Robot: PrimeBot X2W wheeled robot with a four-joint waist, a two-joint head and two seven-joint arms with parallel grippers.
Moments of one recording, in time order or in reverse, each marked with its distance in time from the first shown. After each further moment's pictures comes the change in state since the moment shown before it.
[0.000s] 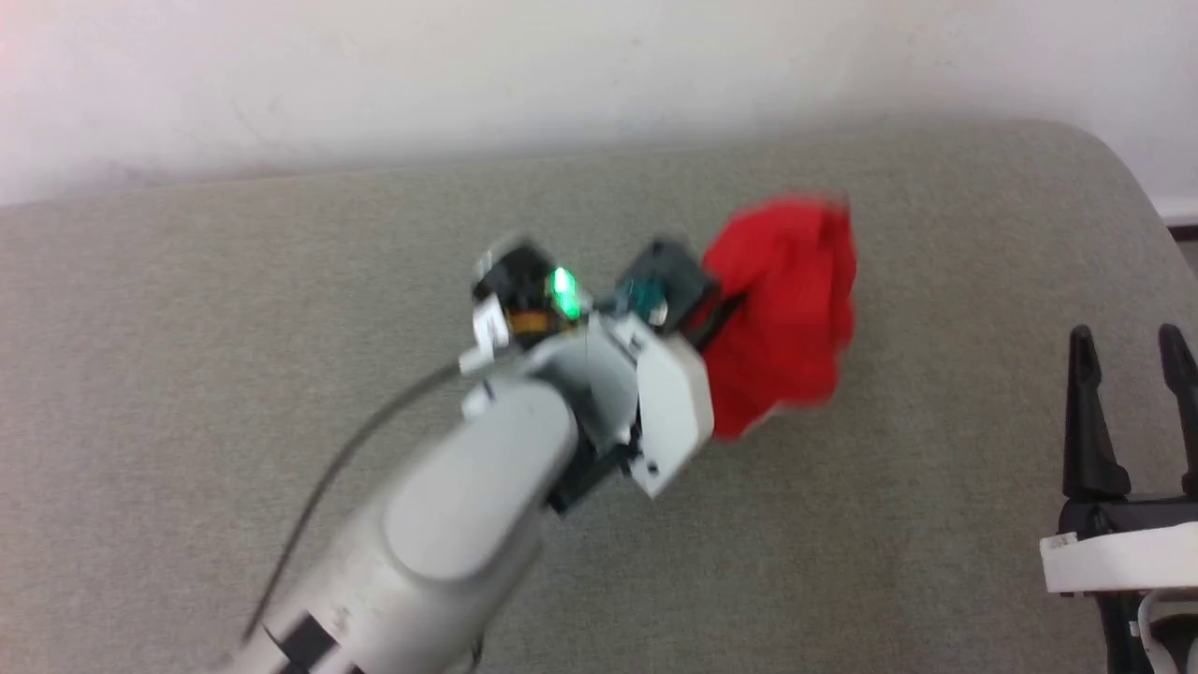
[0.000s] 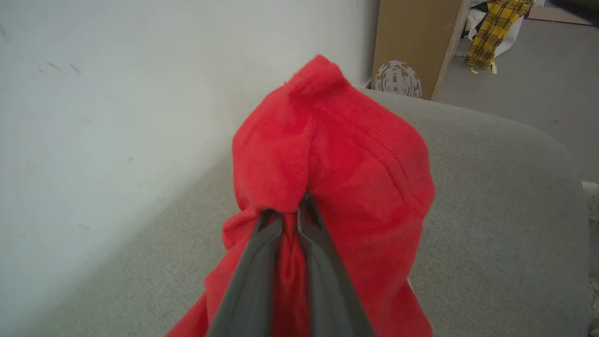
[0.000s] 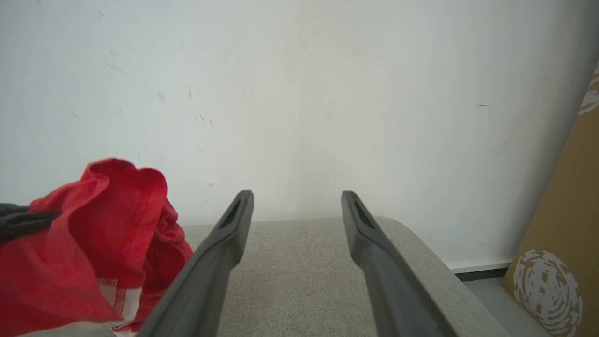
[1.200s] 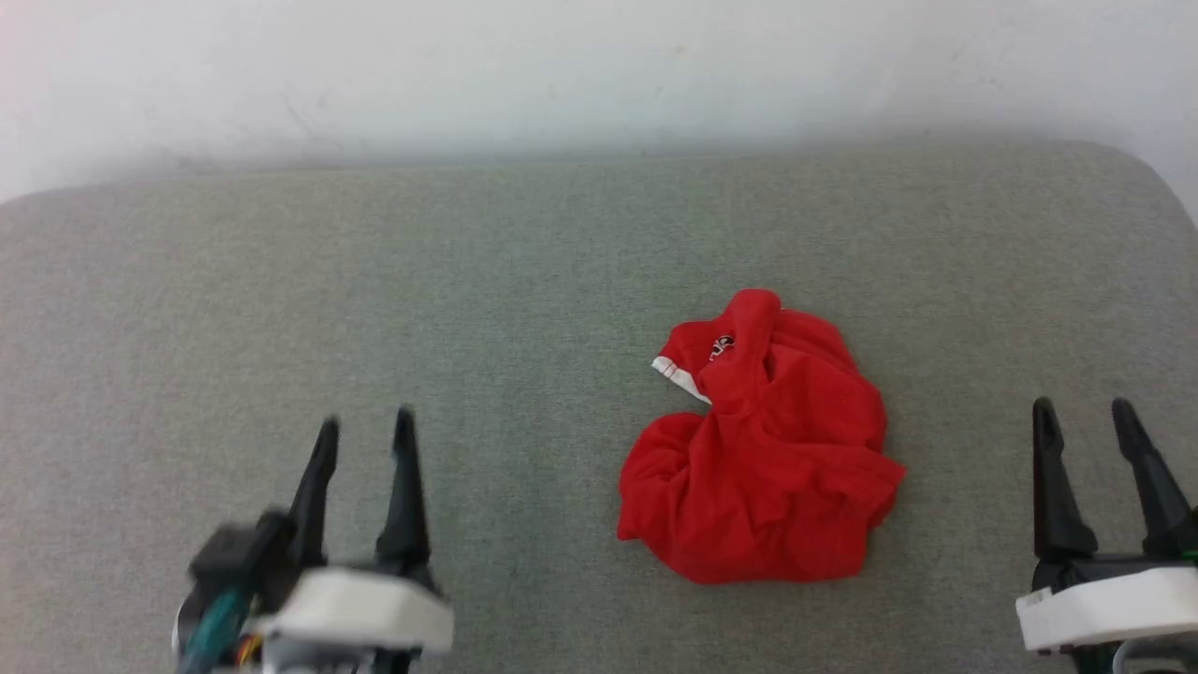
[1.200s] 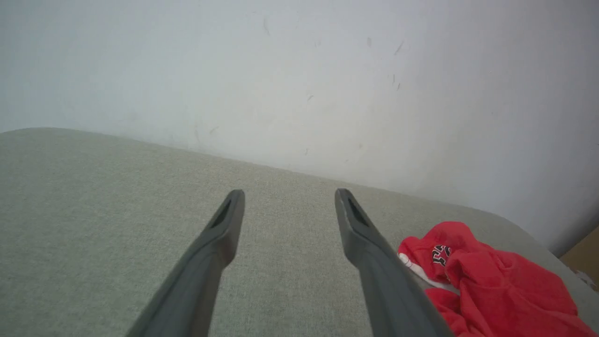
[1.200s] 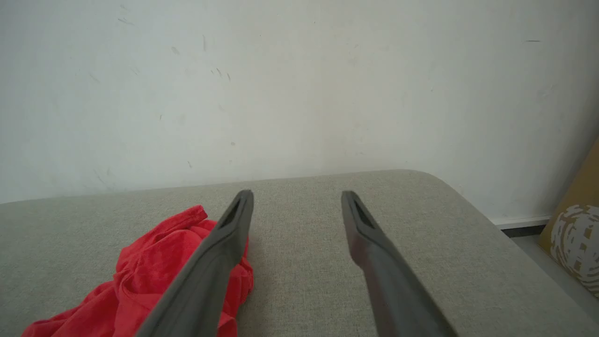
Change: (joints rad) left arm 0.724 0.136 0.414 -0.390 -0.191 0.432 -0.520; right arm 0.079 0.000 0.023 0.066 0.051 0.000 0.002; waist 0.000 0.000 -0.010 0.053
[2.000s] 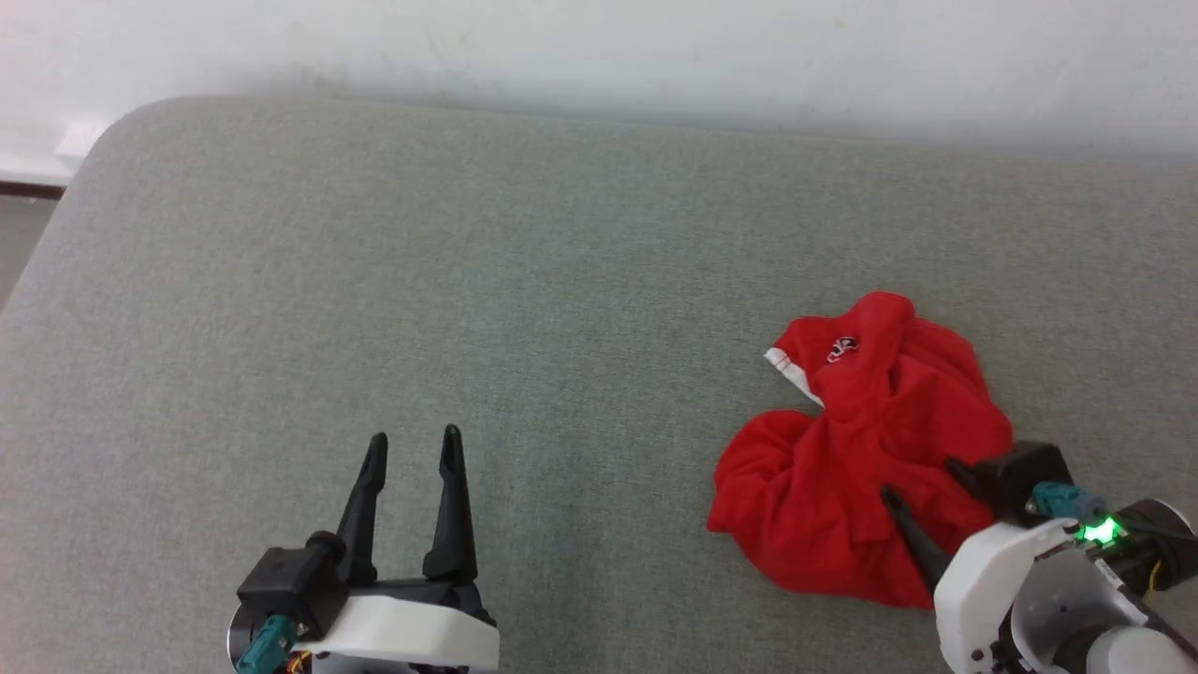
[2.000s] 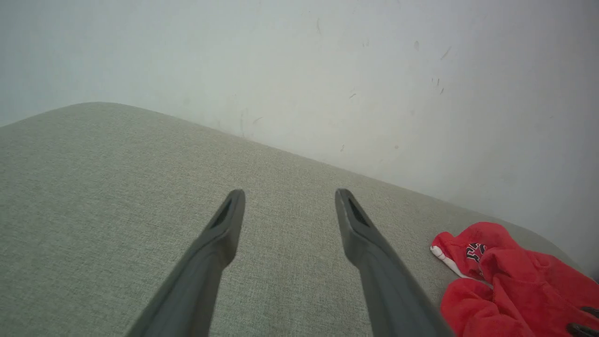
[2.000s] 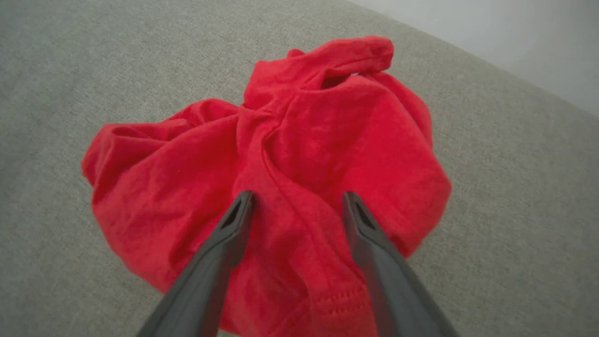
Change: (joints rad) left arm 0.081 -0.178 0.095 0.003 0.154 -0.142 0.000; right arm -0.103 -0.222 0.319 0.067 -0.016 0.000 0.510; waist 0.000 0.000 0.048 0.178
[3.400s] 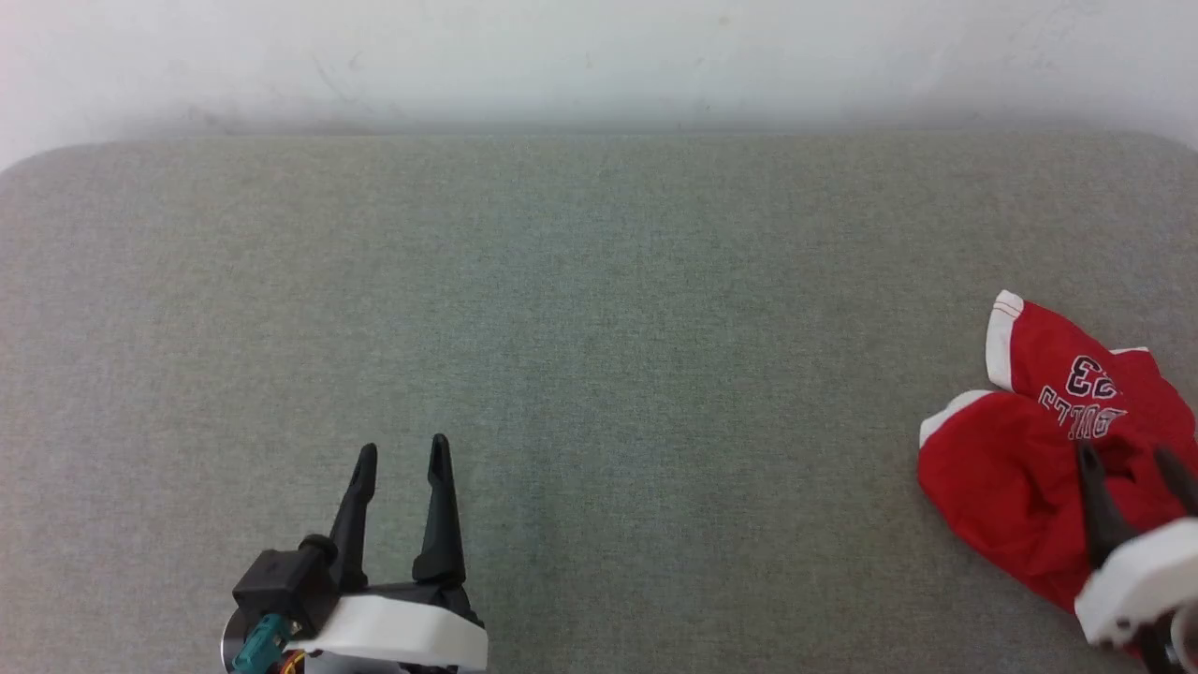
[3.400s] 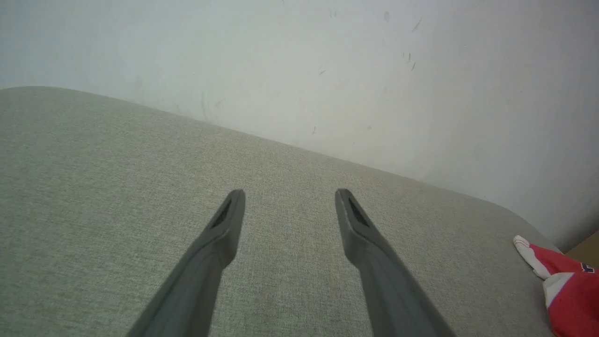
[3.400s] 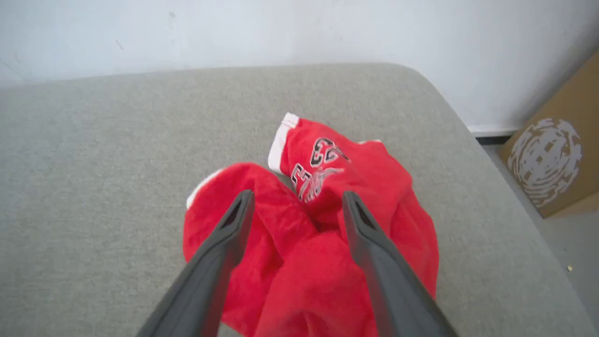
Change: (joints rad) left arm -0.001 -0.050 0.080 0.072 0.045 -0.071 0.000; right arm 0.087 0.204 -0.454 -0.064 -0.027 -0.001 -0.089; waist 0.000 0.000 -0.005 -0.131
